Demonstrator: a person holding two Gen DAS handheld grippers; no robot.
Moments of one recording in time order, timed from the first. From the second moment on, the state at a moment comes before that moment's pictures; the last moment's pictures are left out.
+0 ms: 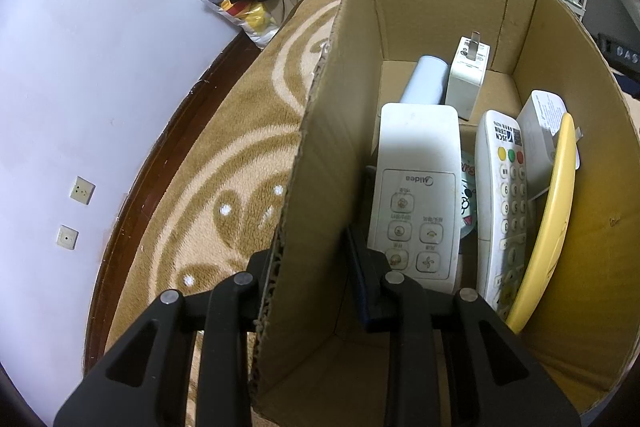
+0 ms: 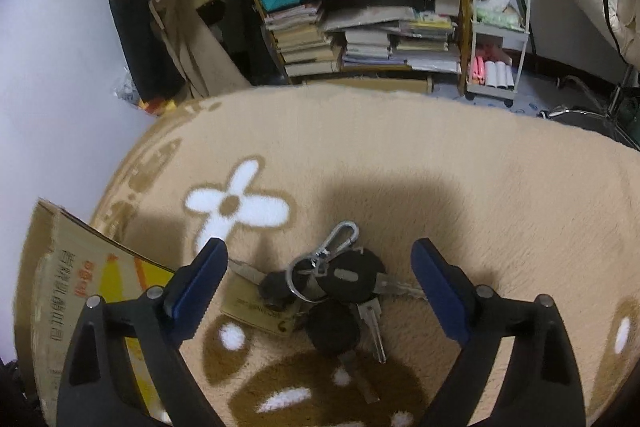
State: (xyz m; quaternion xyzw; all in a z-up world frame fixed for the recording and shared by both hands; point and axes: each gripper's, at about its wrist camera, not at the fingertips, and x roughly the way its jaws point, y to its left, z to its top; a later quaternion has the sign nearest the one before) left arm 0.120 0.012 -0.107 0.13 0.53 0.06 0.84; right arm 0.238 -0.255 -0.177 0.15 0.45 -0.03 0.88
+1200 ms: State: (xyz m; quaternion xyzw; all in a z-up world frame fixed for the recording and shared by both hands) left arm 0.121 0.013 -0.110 0.12 0.53 0.06 0.84; right arm 0.172 -0.210 -0.099 0.13 0.36 -0.01 0.92
